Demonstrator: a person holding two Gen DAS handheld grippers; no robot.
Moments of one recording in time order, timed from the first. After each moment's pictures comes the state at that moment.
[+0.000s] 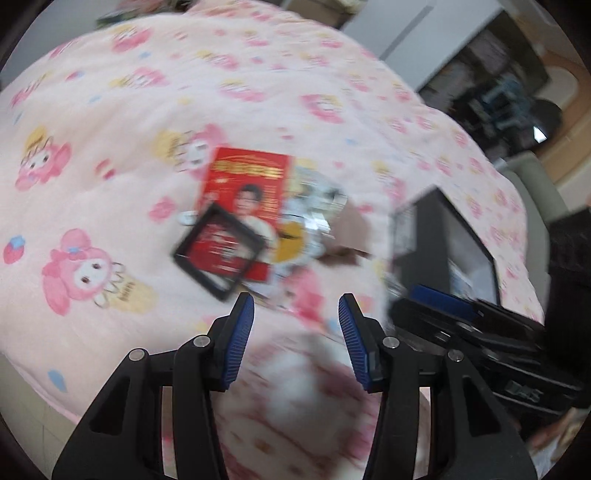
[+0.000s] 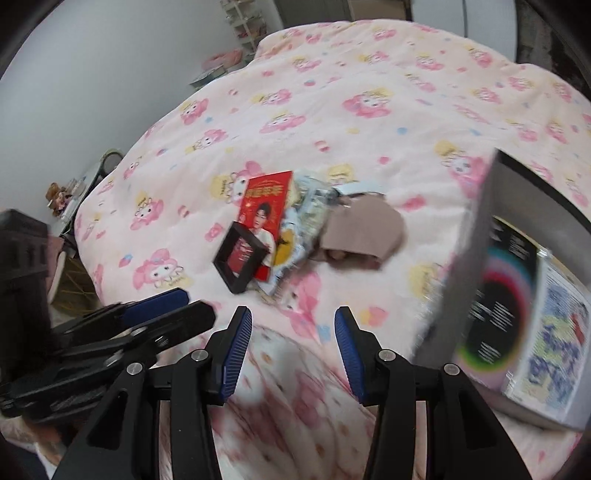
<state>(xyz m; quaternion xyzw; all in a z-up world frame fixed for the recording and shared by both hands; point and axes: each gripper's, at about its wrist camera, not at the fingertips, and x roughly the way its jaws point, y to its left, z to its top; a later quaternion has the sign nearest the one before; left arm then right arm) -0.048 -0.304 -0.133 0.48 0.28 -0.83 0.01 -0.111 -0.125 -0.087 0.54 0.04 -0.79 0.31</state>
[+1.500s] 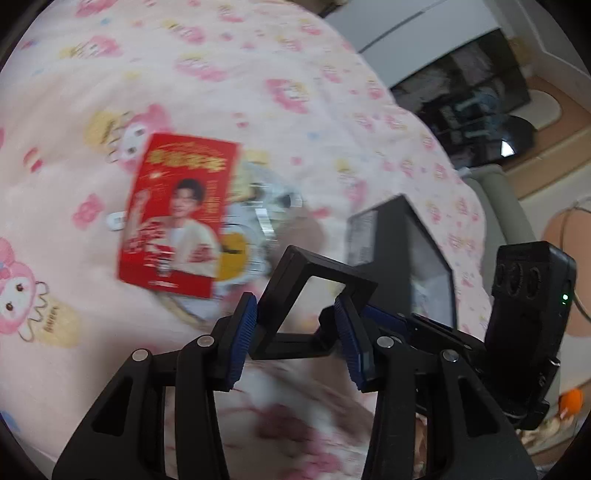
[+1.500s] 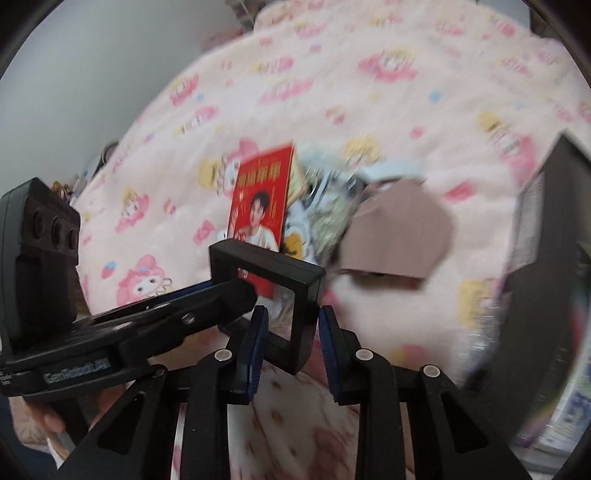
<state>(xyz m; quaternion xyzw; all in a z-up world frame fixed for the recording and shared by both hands) -0.090 -0.282 -0.129 0.46 0.34 -0.81 -0.11 -0.143 -0.129 -0.115 0.55 0.02 -0.78 0.31</state>
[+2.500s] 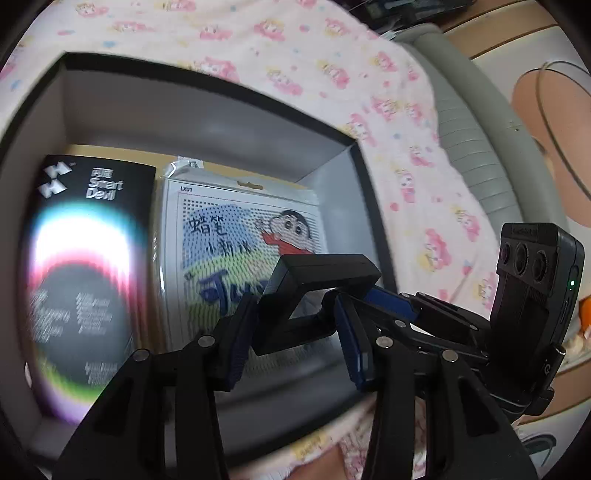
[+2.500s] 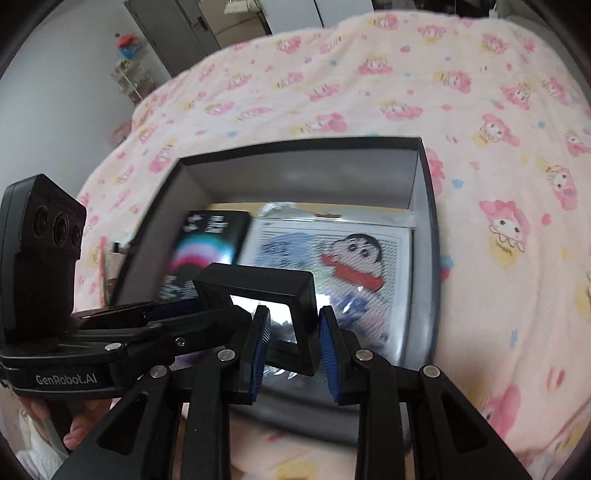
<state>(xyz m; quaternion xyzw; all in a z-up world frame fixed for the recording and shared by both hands) -0.203 0.054 -0.138 0.57 0.21 -0.75 -0.27 -0.177 0.210 -0.104 0.54 -0.08 -0.83 0.15</state>
